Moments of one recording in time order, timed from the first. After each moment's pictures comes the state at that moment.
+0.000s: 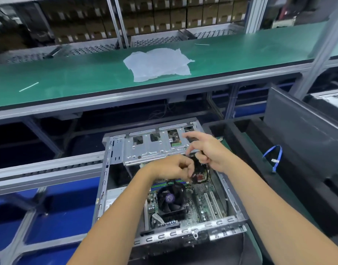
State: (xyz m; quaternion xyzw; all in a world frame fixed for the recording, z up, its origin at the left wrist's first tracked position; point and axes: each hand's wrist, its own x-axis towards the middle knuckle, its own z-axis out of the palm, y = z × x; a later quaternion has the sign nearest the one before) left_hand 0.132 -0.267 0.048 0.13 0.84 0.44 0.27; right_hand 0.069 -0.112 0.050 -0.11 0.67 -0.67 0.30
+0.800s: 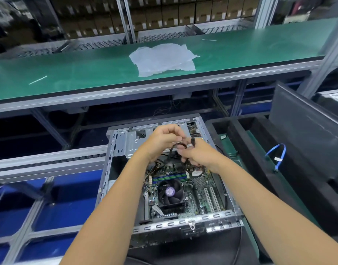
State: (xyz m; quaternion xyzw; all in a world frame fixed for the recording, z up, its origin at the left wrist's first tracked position) left_hand 0.123 -0.284 0.061 0.05 0.70 0.71 0.03; right_hand 0.086 -0.125 0.040 -0.16 0.74 -0.57 0.32
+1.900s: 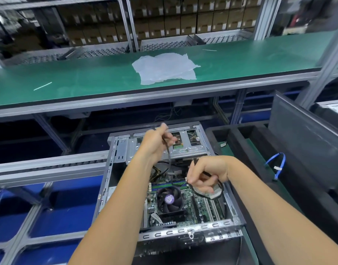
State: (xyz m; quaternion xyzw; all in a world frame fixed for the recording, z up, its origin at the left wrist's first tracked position) left_hand 0.107 -0.287 0.071 -0.22 0.57 0.79 -0.08; right_hand 0.071 -0.098 0.058 -0.32 0.56 -0.37 0.67
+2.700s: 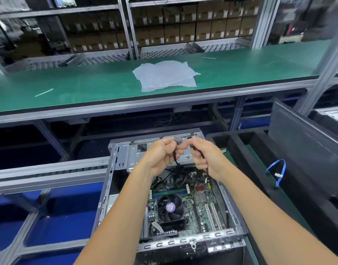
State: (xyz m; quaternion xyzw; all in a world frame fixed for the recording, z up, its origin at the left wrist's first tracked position) left_hand 0.120 -0.281 0.067 -0.10 0.59 0.80 0.04; right_hand 0.068 -0.117 0.056 -0.17 0.61 -0.72 0.30
